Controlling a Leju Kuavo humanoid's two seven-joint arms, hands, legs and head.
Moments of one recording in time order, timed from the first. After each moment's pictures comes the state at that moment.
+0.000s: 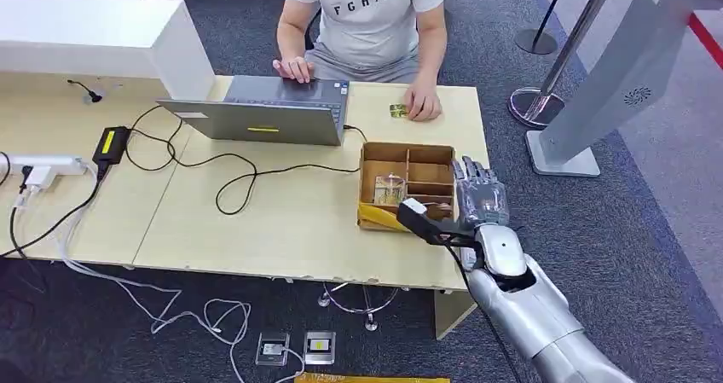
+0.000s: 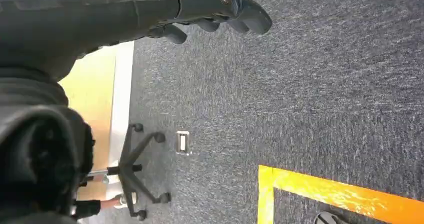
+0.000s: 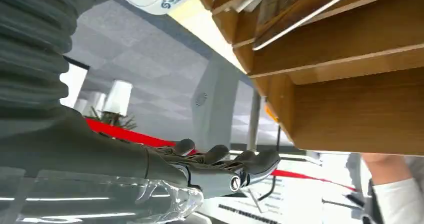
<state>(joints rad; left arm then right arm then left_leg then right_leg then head) -0.13 0.25 -1.09 -0.19 0.93 0.29 0.04 -0.64 -0.13 0.65 -0.96 1.03 -0.04 0.34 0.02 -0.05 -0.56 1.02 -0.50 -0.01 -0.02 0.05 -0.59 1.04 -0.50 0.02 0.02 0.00</state>
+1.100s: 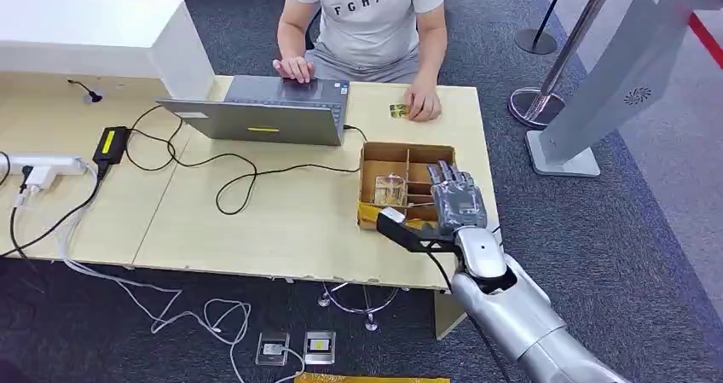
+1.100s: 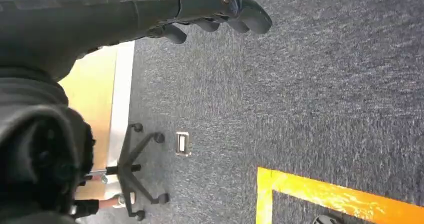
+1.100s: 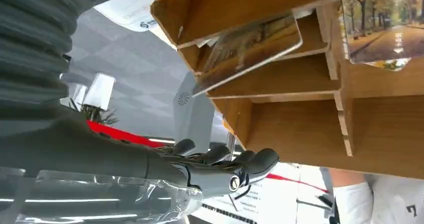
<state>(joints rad) -0.13 0.25 -1.09 -0.19 0.94 0.31 0.04 -0.66 -0.10 0.74 -0.91 1.02 -0.05 0.35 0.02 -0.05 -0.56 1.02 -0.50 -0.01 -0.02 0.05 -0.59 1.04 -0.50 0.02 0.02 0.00</state>
